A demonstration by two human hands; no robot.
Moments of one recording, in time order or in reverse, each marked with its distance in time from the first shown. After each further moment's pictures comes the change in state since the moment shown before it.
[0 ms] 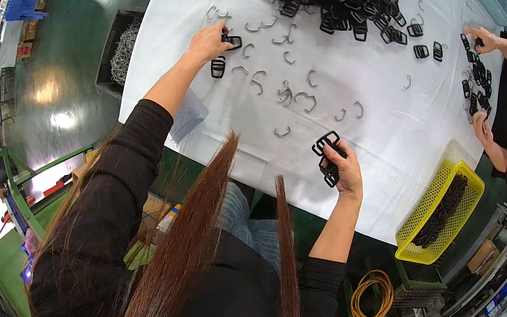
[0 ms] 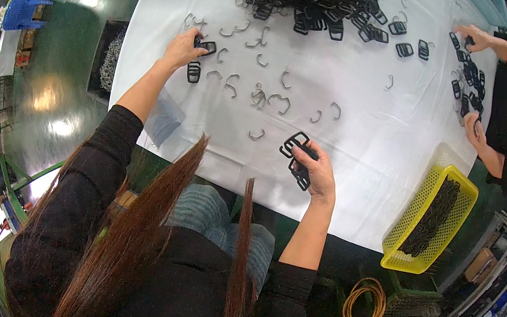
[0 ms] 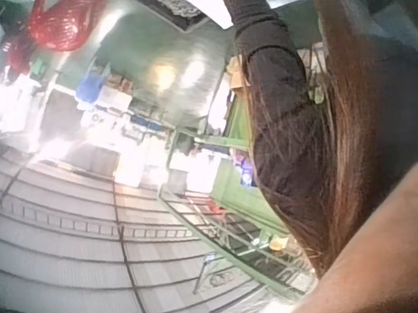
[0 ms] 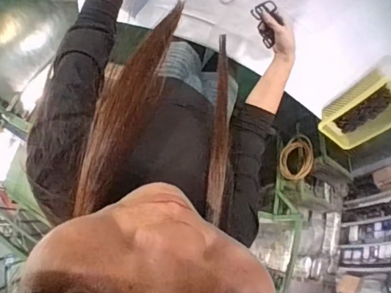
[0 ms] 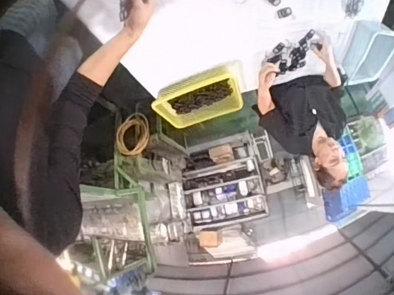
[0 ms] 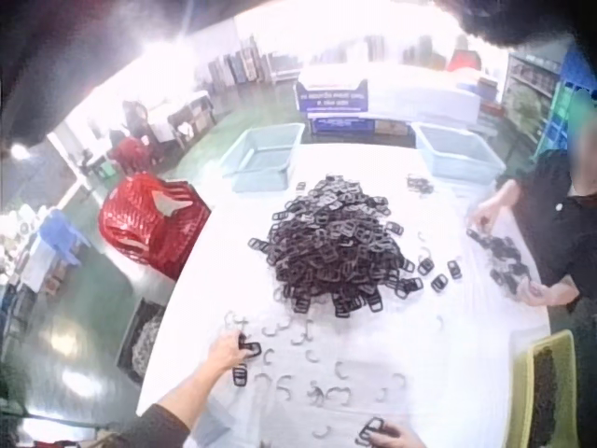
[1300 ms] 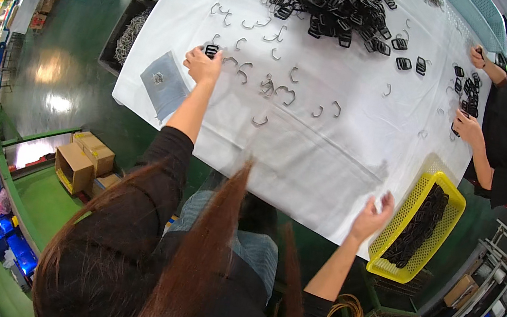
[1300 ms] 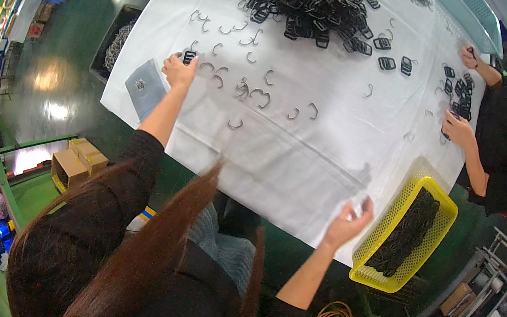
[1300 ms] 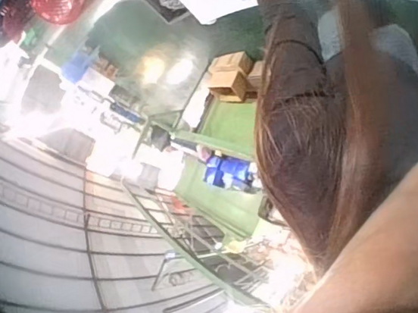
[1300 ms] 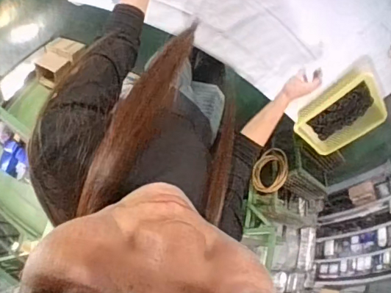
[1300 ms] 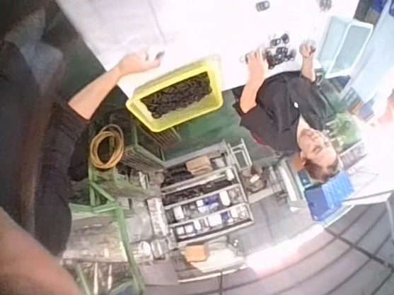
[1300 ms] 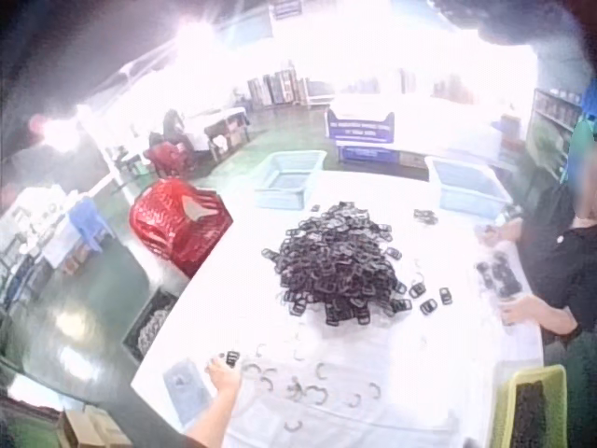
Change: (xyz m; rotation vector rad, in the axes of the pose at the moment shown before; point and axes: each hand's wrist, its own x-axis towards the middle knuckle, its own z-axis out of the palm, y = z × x) left_hand -0.076 0.040 0.087 -0.195 0.746 -0.595; right_hand -0.082 0.023 -0.153 -0.695 0.918 -0.715
